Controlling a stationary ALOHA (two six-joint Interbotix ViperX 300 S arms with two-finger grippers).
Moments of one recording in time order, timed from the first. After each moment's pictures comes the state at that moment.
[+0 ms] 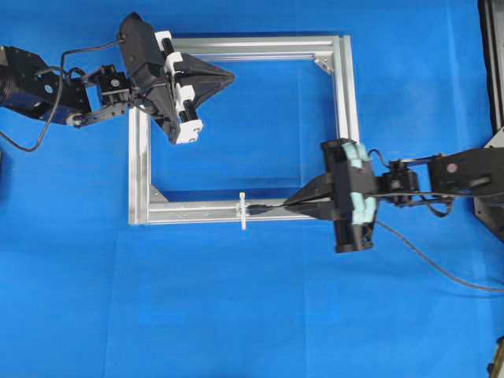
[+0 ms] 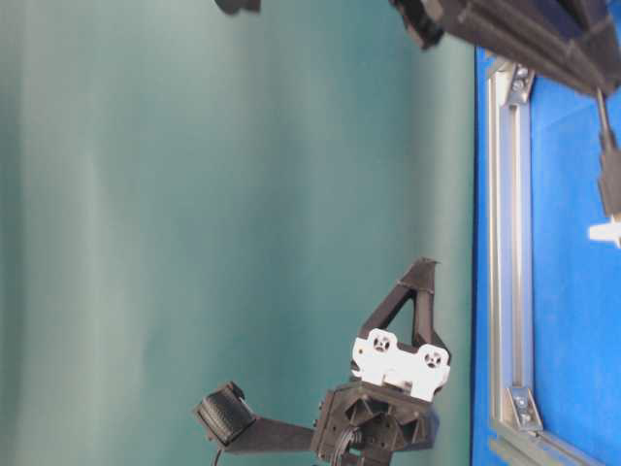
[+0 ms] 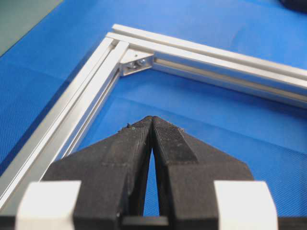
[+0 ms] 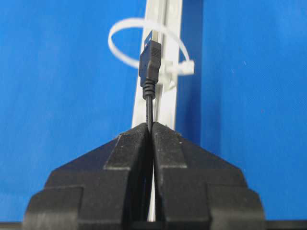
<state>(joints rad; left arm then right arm) 0.27 0.14 0.84 -0.08 -0.77 -0.01 0.10 -0.02 0.96 0.02 -0.44 0.09</state>
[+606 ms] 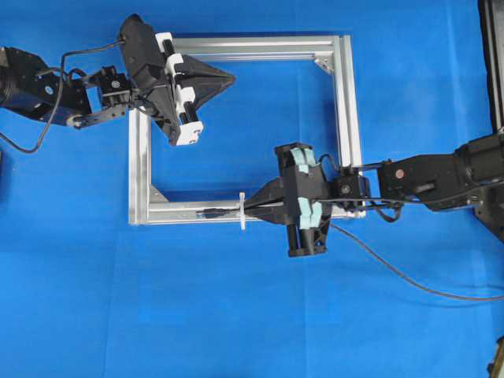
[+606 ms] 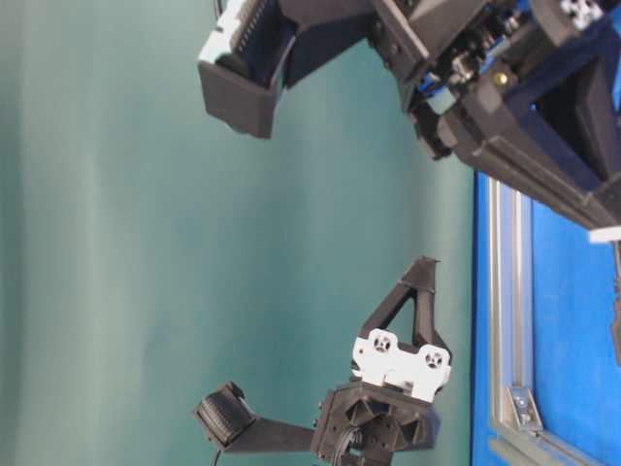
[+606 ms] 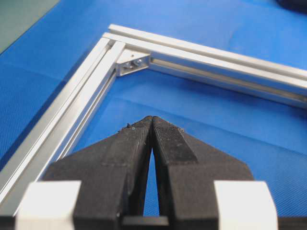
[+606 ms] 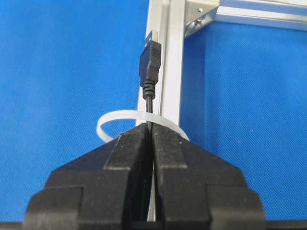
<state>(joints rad) 0.26 0.14 0.84 -0.08 -0.78 -0.01 0.10 0.14 0.77 0.02 -0.44 0.09</state>
